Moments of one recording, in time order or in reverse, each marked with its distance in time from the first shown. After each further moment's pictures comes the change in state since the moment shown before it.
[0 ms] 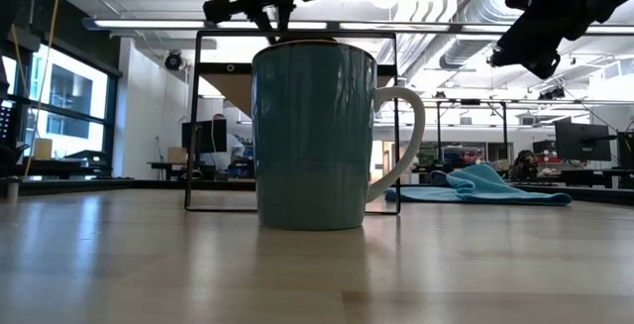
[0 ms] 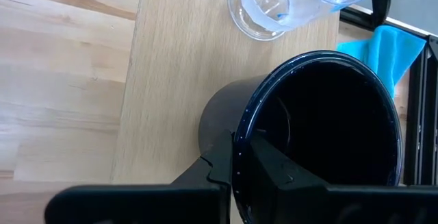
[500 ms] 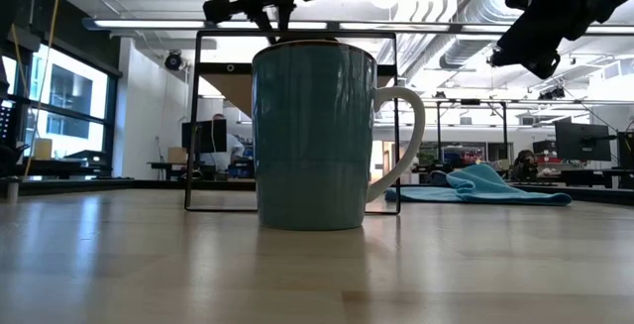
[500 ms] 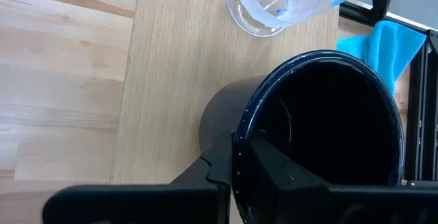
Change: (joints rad) left arm 0.000 0.000 0.000 0.001 0.010 0.010; right arm 0.000 0.000 0.000 0.000 0.000 0.000
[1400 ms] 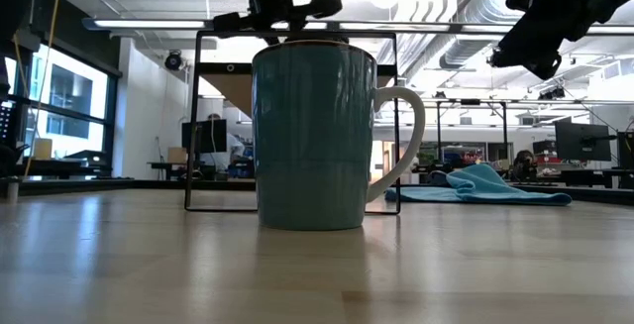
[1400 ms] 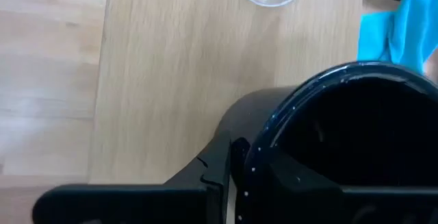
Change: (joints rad) left arm -0.007 0.069 -0.002 0.026 0.047 0.012; right arm 0.000 -0.004 0.000 -0.015 -0.001 0.004
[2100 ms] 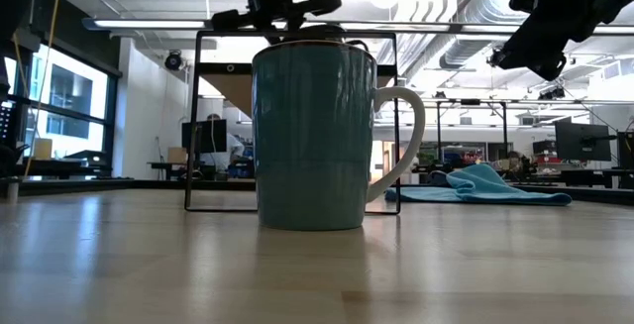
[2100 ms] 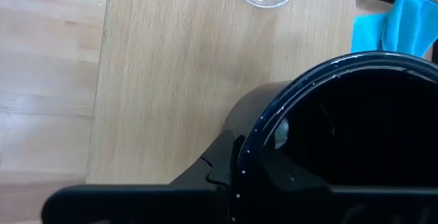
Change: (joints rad) left arm 0.000 -0.009 0.001 0.002 0.000 -0.012; right arm 0.000 -0.016 0.000 -0.030 -0.005 -0.001
